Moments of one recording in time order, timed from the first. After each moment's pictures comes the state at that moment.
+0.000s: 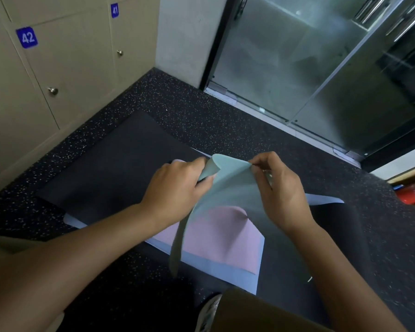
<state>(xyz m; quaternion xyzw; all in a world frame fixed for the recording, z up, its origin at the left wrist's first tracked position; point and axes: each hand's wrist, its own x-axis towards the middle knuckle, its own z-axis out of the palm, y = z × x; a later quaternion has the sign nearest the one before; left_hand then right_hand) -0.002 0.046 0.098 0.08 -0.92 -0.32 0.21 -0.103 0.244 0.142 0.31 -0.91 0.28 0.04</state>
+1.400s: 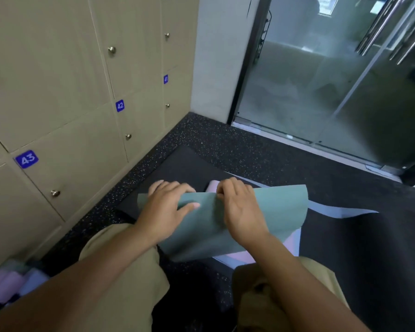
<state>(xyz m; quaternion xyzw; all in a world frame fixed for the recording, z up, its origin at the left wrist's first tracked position) 0.167 0.000 0.127 0.12 -0.94 -0.25 0.21 0.058 0.178 0.150 0.46 -0.85 0.21 0.14</state>
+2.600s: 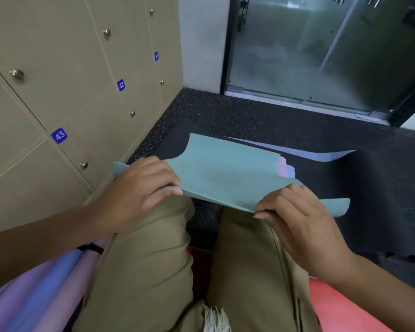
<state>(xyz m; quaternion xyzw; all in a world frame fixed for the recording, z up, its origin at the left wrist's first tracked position) 0.375 0.045 0.234 -0.15 -0.94 -0.20 0.21 0.276 0.364 0.232 0.53 -0.78 0.24 0.24</state>
